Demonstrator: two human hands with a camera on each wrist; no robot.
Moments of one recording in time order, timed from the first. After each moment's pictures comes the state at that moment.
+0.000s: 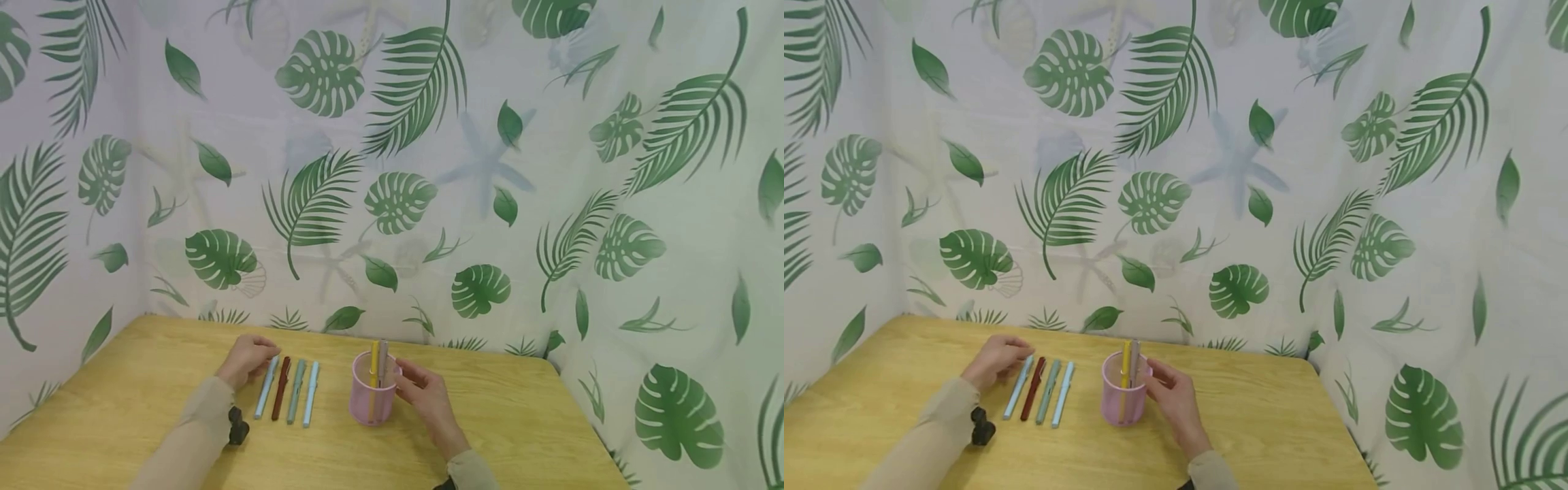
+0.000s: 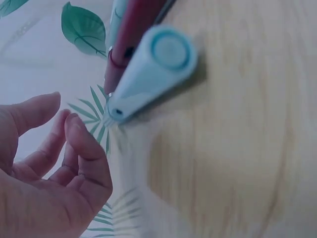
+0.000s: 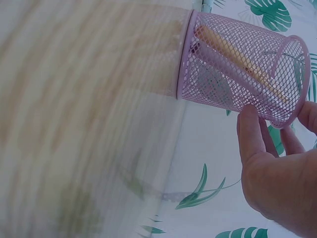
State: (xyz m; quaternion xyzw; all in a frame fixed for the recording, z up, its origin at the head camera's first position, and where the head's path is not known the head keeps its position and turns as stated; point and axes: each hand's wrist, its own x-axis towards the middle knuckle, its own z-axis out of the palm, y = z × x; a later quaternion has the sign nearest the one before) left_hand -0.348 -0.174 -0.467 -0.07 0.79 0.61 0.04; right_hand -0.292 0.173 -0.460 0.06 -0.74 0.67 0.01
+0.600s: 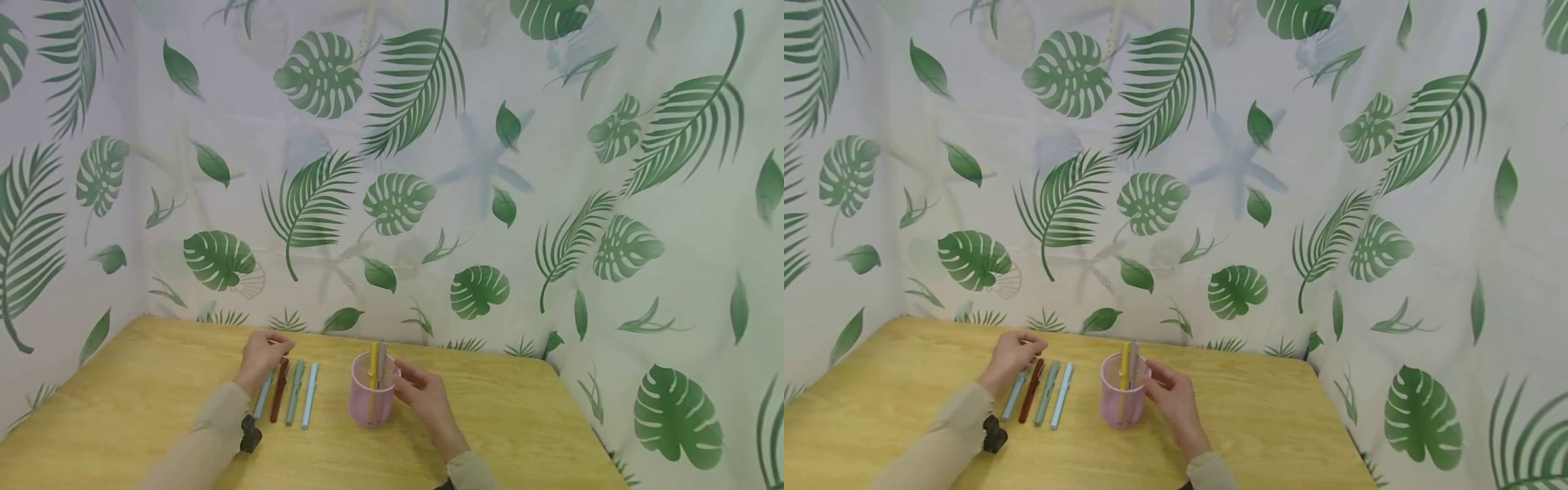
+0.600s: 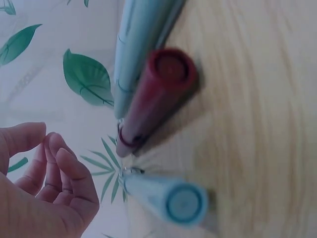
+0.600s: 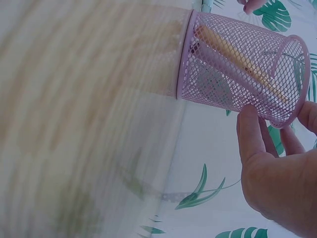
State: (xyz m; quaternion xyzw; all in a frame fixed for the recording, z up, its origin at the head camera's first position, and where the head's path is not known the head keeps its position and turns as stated) left_hand -0.346 -0.136 -0.455 -0.10 0.81 0.57 -0.07; right_hand -0.292 0.175 -0.458 0.05 -0.74 0.67 0.00
